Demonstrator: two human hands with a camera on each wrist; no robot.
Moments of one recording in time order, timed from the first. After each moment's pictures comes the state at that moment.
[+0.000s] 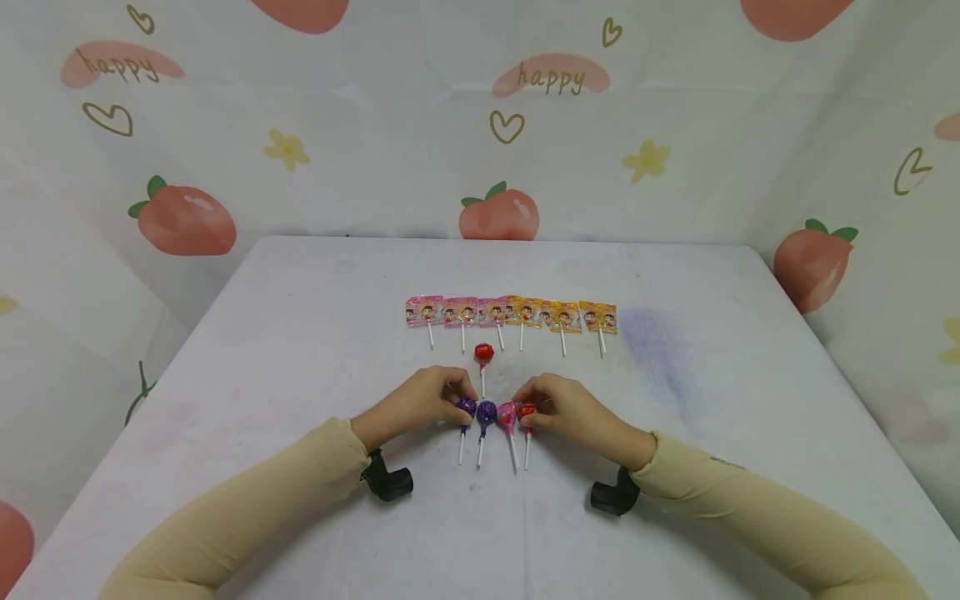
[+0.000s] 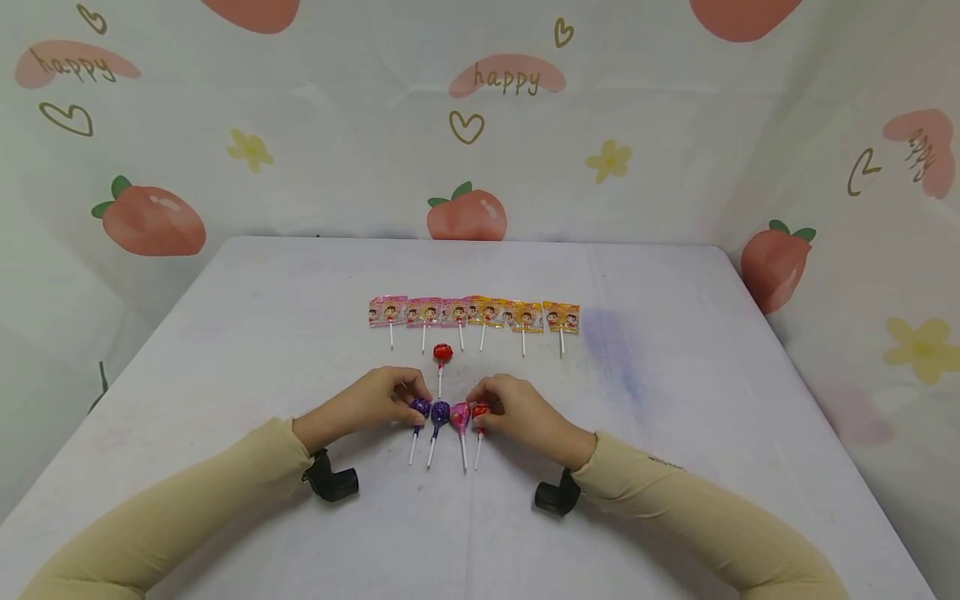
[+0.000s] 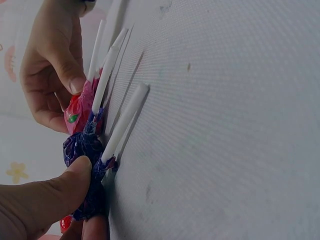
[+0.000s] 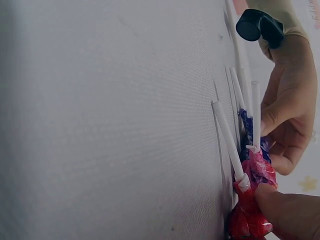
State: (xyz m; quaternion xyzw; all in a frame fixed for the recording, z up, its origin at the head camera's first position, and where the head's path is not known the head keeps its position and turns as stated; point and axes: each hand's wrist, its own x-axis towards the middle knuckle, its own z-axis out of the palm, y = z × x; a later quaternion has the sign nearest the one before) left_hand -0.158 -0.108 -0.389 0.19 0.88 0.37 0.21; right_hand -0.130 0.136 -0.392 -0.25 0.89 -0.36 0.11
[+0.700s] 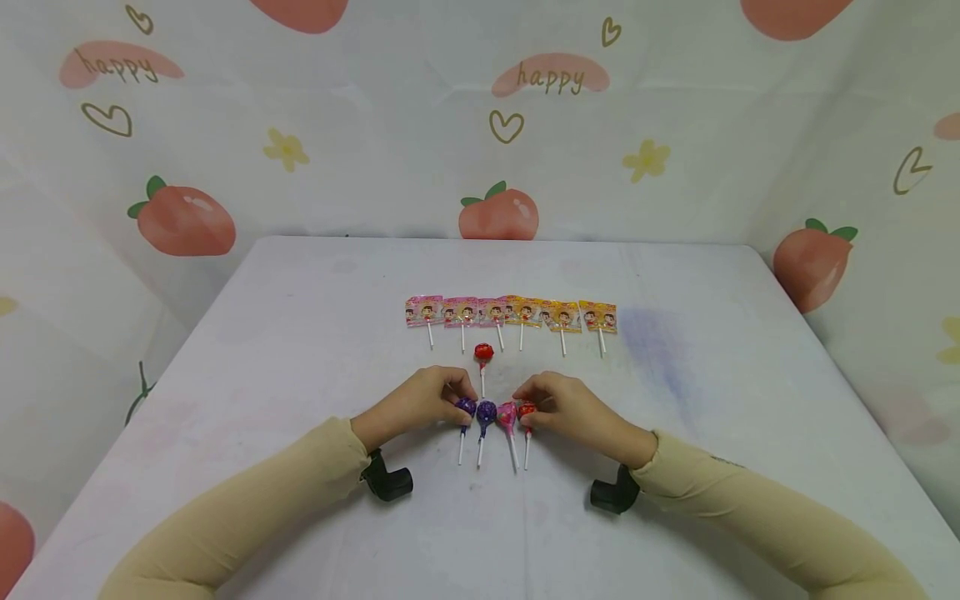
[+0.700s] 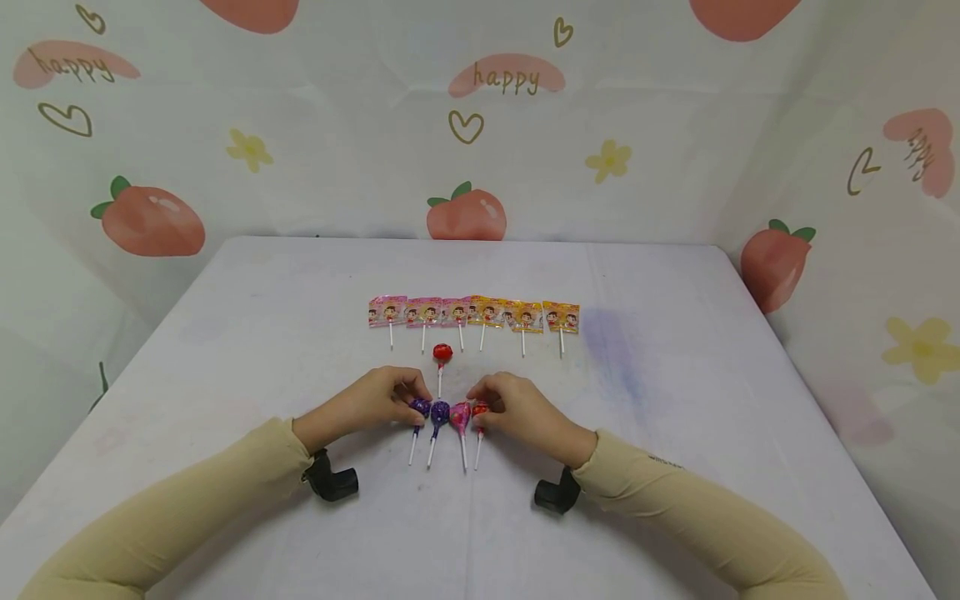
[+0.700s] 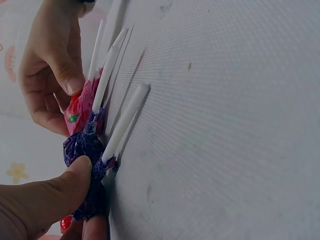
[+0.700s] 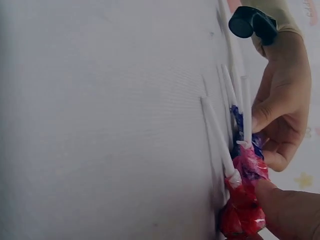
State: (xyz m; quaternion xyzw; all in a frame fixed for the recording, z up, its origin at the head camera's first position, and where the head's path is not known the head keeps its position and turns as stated) left_hand -0.159 -0.108 -0.388 0.19 0.88 0.37 0.22; right_hand -0.133 0.137 -0.390 -0.23 0.89 -0.38 0.12
